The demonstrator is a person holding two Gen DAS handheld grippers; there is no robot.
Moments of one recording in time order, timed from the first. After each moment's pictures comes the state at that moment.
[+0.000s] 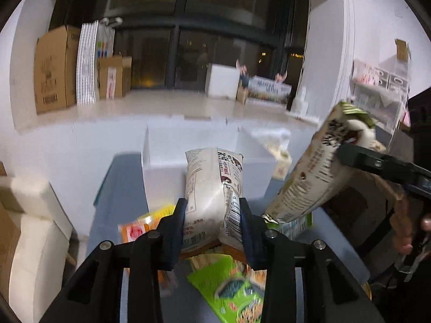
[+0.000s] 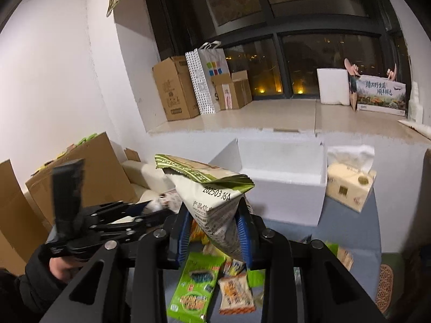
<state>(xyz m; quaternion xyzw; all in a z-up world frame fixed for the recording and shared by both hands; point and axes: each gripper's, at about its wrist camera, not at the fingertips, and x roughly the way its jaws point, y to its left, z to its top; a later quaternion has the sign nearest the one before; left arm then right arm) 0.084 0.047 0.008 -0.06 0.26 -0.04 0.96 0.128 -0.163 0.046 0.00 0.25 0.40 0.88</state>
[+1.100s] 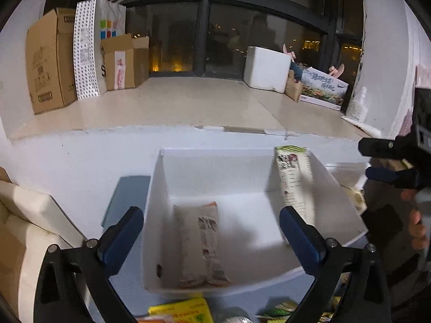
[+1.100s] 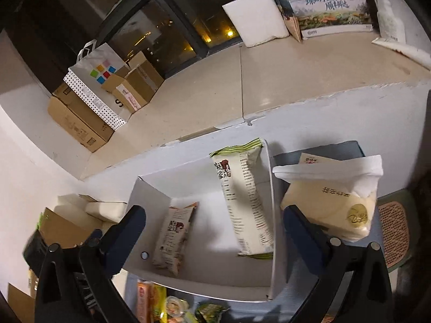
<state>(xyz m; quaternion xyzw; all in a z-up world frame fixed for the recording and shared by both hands) 0.298 0.086 -0.014 -0.07 0.33 0.04 0.94 0.401 -0.160 0.015 0.14 0.43 0.25 0.86</state>
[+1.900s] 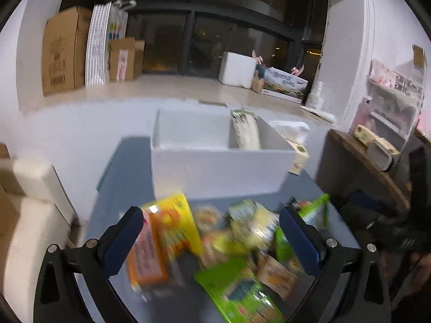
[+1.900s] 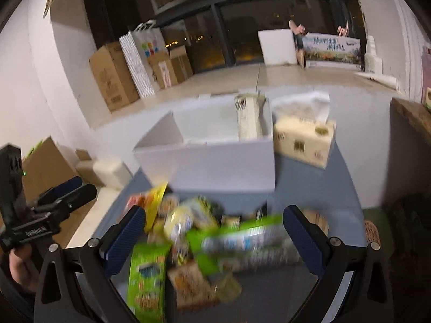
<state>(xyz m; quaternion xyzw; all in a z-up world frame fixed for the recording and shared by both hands) 0.092 0.054 -0.025 -0.10 0.30 -0.02 0.95 0.159 -0.183 -0.036 0.02 0.34 0.27 0.90</state>
